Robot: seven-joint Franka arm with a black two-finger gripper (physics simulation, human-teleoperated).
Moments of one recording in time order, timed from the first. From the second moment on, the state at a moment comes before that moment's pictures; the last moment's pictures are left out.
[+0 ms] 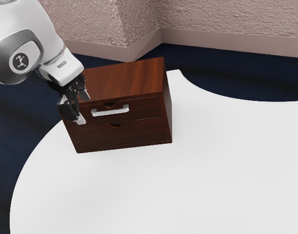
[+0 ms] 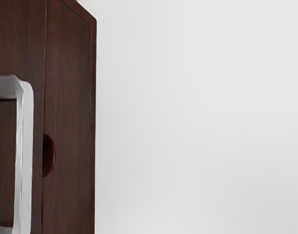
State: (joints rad) arm -0.16 -0.19 0.32 -1.76 0.11 1.84 1.10
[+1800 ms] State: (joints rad) arm -0.14 -0.01 0.36 -1.83 0.16 2.21 1.04
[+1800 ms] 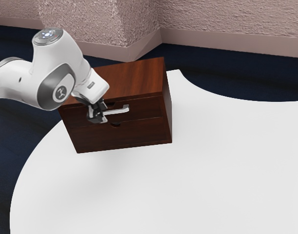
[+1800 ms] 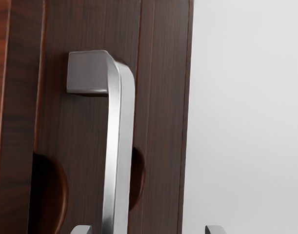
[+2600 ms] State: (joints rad) arm -0.14 -0.01 0.36 -1.84 0.13 2.22 1.03
